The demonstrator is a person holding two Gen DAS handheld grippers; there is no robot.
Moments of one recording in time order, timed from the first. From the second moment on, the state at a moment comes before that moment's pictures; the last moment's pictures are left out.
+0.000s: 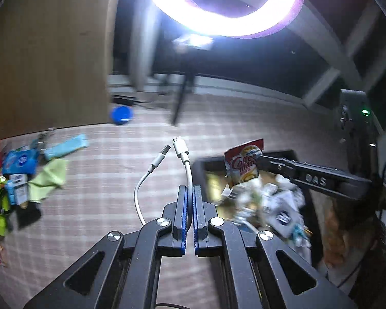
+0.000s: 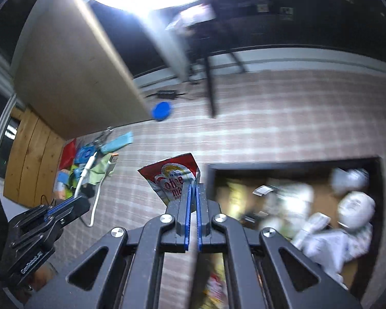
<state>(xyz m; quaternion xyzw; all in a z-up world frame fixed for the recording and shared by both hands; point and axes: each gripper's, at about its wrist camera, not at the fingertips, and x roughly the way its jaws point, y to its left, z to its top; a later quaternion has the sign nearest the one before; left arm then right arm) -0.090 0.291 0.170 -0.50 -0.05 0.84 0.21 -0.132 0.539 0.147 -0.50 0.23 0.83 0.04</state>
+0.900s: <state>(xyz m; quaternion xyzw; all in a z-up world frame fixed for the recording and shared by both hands) -0.070 0.379 0.162 -0.52 0.01 0.81 0.25 -0.043 0.620 0.147 -0.49 0.25 0.83 0.13</state>
